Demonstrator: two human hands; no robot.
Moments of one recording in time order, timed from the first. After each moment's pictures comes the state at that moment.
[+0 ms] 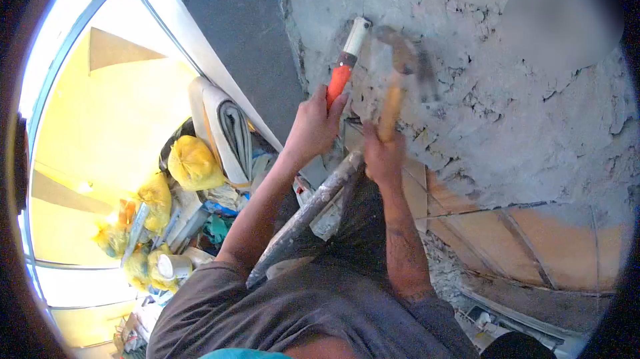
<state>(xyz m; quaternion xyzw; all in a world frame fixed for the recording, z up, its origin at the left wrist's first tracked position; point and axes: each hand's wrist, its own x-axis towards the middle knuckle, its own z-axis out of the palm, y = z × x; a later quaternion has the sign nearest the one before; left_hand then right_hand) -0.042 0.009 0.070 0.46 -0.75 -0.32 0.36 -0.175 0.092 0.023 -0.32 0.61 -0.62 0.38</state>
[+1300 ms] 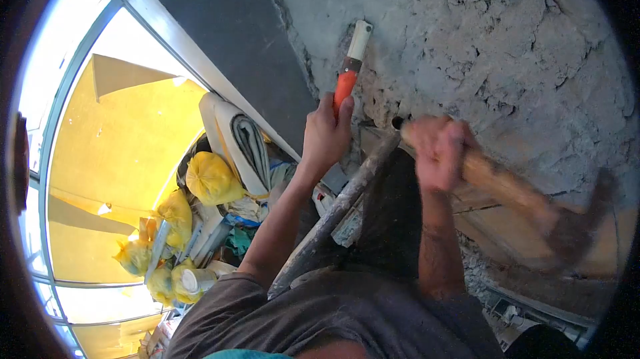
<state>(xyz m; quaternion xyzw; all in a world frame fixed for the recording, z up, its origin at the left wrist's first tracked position) -0.043 0.009 0.069 0.49 -0.72 -0.31 0.38 -0.206 0.094 0.074 -0.42 0.24 -0.83 0.29</state>
